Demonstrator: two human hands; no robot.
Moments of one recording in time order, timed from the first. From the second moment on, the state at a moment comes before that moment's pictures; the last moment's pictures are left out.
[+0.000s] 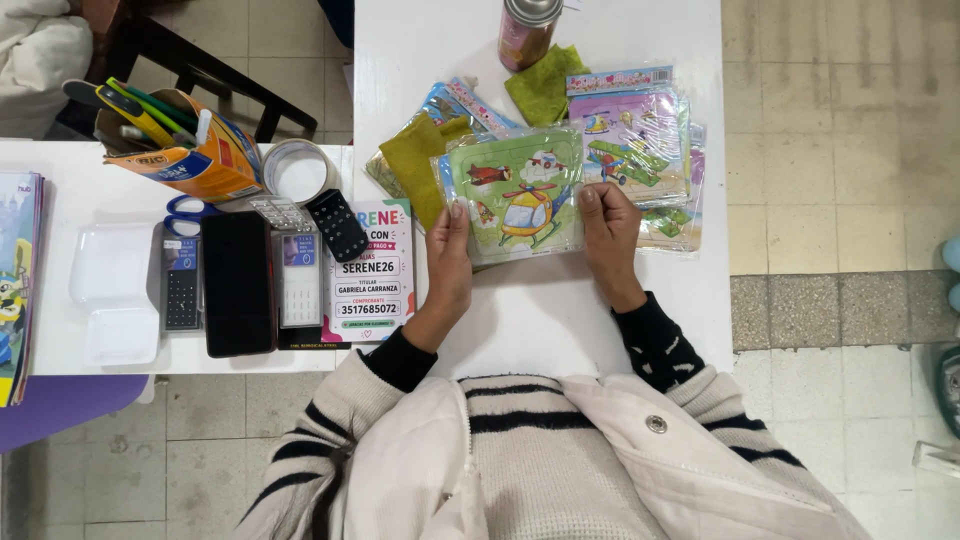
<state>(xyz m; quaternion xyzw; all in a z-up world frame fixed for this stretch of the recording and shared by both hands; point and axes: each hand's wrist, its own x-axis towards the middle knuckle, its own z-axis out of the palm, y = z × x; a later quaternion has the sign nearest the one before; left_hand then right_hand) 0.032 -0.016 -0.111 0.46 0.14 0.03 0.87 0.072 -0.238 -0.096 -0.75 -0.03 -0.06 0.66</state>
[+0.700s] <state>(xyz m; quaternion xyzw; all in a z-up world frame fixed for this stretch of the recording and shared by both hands) 0.030 -0.011 -0.128 0.44 0.20 0.01 0.88 0.070 -0.234 -0.084 -0.77 -0.02 -0.05 0.64</state>
